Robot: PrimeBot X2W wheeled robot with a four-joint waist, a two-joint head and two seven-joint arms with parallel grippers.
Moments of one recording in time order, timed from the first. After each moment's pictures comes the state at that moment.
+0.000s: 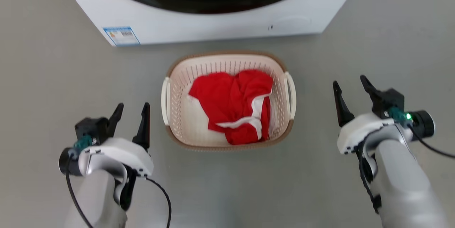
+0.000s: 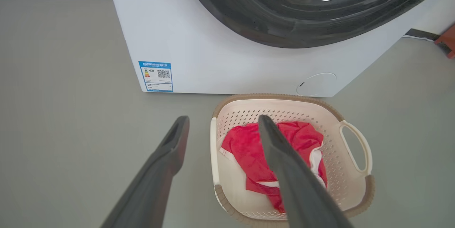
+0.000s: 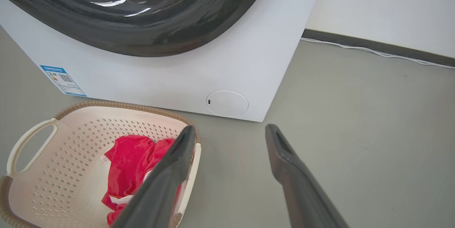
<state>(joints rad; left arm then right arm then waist) -0.42 0.09 -0.03 0.64 -0.24 -0.13 -0.26 -0.57 -0.06 -0.12 0.79 -0.17 0.12 -0.25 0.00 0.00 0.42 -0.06</state>
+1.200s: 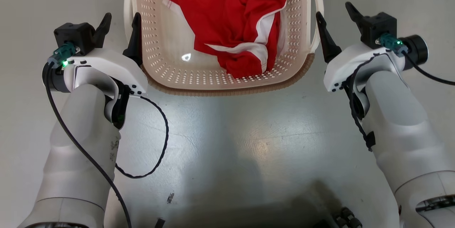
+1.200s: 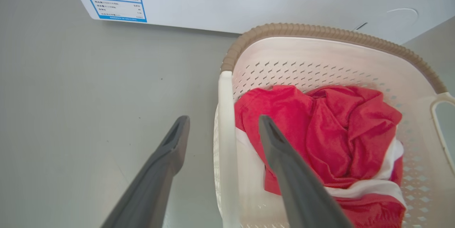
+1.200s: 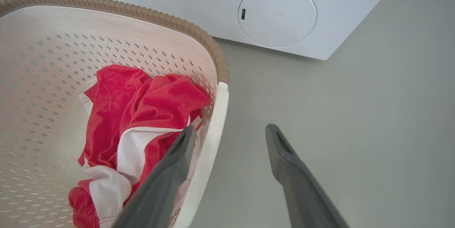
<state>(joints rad) -0.87 0.10 -0.06 0.89 -0.26 -0.13 -0.26 -0.95 -0.06 0.04 1.00 -0.09 0.12 -0.25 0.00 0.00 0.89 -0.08</state>
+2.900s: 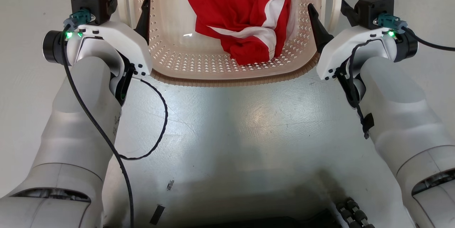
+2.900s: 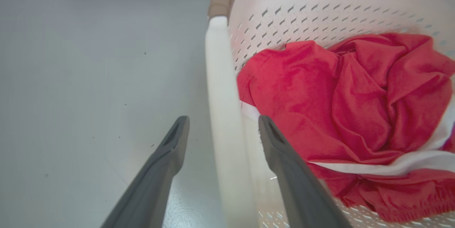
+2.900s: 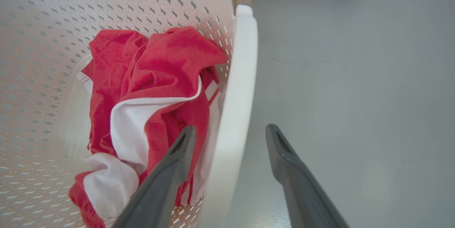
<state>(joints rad) -1.08 0.09 -0.13 1.14 -0.17 -0.13 -0.26 -1.11 -0.07 0.33 1.23 0.30 0.12 -0.25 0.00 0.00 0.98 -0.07</state>
